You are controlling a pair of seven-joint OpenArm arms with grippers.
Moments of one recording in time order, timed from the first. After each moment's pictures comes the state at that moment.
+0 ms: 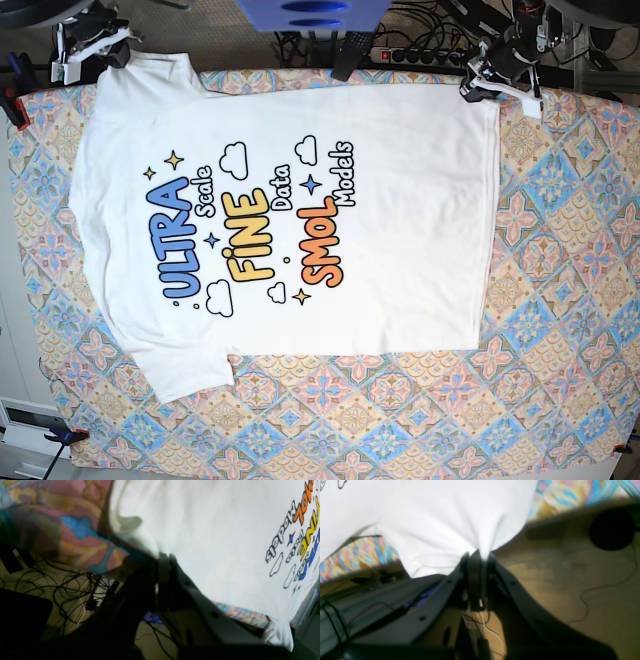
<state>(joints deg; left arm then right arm) 39.4 -14.4 -15.2 89.5 -56.6 -3.2 35.6 -49.1 9.9 34.3 94.9 37.5 26.1 -34.4</state>
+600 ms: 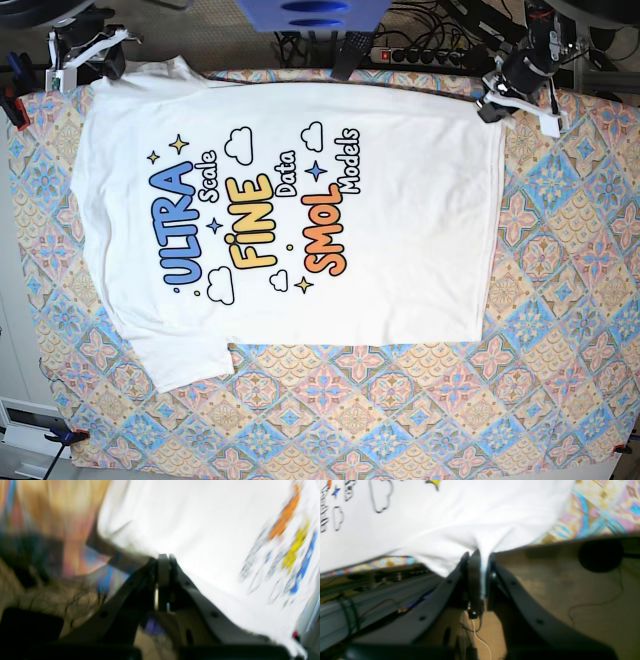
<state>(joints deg) 38.9 -15.4 -18.3 99.7 -55.5 -2.1 36.6 -51.1 9.9 34.4 104.9 37.0 26.0 -35.2</state>
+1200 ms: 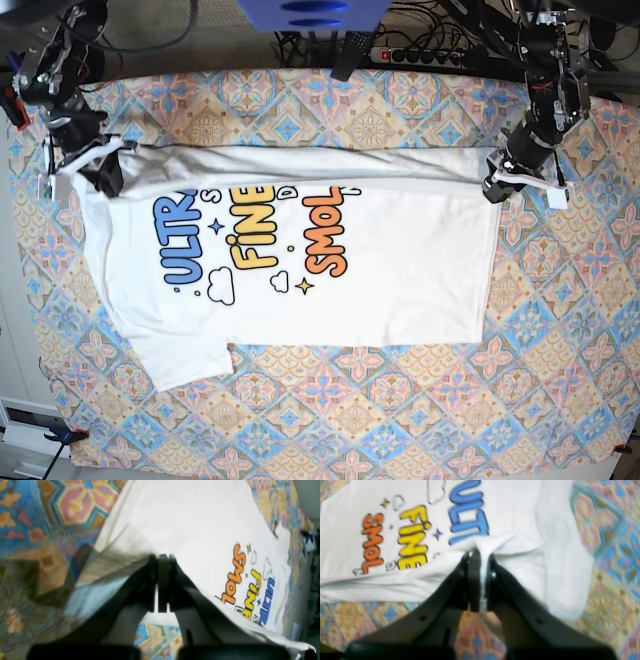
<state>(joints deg) 19.1 -15.1 -18.1 89.4 -55.1 -1.9 37.1 -22.8 10.1 34.2 103.3 37.4 26.2 -45.9</state>
